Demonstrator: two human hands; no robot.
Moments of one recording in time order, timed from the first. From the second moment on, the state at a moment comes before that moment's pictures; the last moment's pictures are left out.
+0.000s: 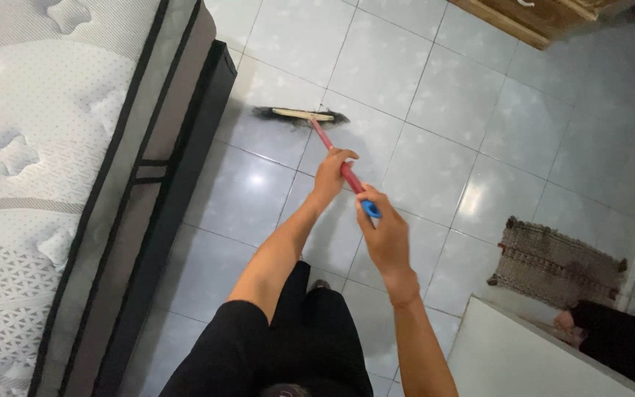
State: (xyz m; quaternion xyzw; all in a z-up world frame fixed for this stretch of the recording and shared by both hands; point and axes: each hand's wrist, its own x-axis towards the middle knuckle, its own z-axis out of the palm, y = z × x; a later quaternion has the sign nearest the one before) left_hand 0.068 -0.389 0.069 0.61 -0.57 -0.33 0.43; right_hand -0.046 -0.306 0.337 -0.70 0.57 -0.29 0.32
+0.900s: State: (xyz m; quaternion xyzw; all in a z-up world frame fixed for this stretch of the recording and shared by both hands) left_hand -0.023 -0.290 0.048 0.49 -0.62 -0.49 0.38; right_hand -0.118 -0.254 0.336 -0.70 0.61 -0.26 0.27
